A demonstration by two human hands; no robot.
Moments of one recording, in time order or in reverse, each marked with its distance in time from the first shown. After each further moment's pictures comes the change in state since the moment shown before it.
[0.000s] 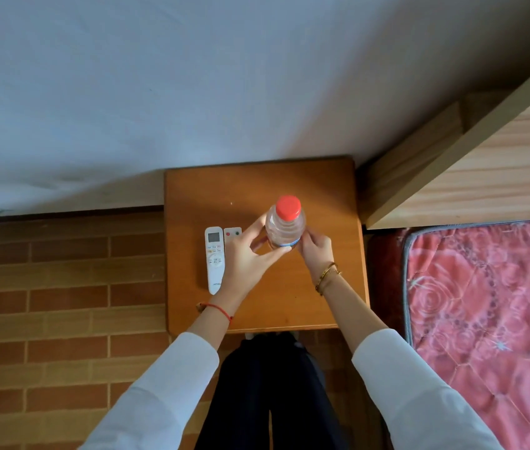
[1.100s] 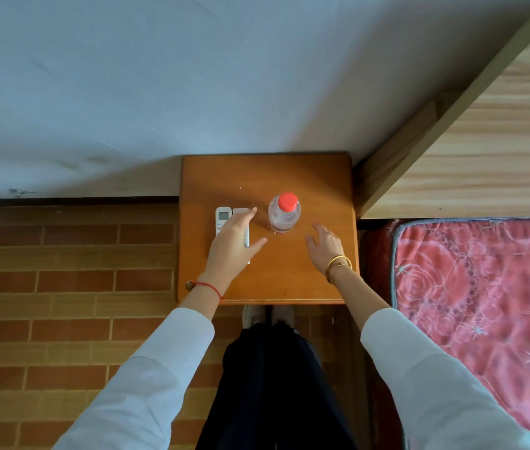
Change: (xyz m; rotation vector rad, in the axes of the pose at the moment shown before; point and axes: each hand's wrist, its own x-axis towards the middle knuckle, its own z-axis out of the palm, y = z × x) left_hand -0.043 0.003 -0.042 0.524 -0.115 -0.069; right_hand -0.048 0.010 -0.036 -0.708 -0.123 -0.132
